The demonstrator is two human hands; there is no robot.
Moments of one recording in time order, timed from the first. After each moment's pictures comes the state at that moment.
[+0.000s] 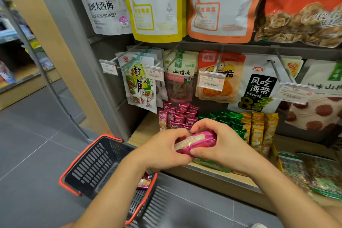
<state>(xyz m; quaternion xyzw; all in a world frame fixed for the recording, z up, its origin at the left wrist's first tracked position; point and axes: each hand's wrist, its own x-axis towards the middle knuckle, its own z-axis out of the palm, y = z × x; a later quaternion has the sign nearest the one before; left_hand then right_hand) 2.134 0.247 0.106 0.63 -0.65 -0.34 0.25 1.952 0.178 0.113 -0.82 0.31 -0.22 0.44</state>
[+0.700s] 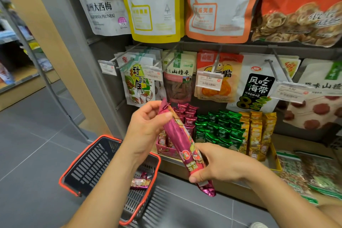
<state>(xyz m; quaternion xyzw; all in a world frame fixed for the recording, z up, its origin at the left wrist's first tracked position) 2.143 0.246 0.118 0.46 -0.41 -0.41 0.67 1.952 0.182 0.101 -0.83 0.27 0.02 0.49</state>
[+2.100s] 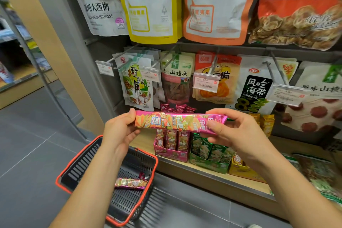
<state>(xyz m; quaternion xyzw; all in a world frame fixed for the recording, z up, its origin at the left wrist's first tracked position) 2.191 0.241 0.100 0.60 -0.13 -0.36 0.70 1.926 0.165 0.127 -0.58 0.32 -0.36 0.66</state>
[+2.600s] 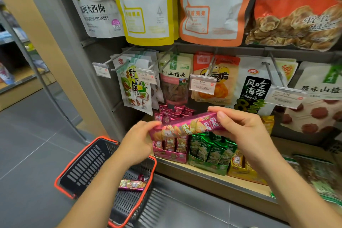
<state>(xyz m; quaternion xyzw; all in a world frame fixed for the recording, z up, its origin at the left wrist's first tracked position) 2.181 0.232 0.068 0.76 -0.58 -0.16 0.26 1.920 0.160 0.128 -0.63 0.33 -0.41 0.57</state>
